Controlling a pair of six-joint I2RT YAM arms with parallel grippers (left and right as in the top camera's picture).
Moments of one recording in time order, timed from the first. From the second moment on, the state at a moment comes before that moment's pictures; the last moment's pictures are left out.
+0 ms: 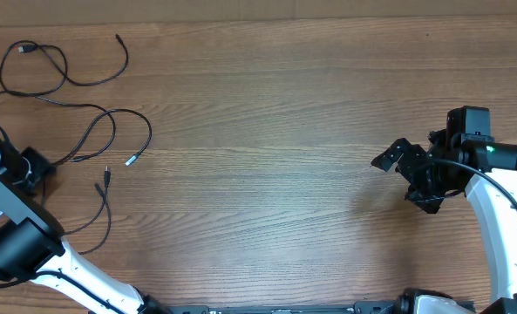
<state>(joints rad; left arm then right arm) 0.75 2.14 1.60 -0.95 0.01 -0.15 -0.15 1.35 1.04 -1.07 -0.37 0.54</state>
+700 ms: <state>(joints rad) 0.75 2.14 1.71 -0.96 -0.19 -0.21 -0.15 1.35 1.04 -1.07 -0.38 0.54</state>
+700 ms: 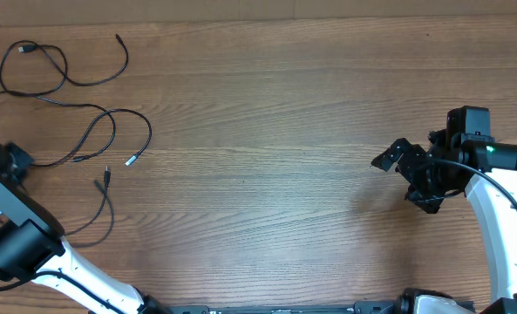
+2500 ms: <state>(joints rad) 0.89 2.28 1.79 -1.00 -0.07 -0.31 -0.15 1.35 1.04 -1.07 -0.37 0.54</state>
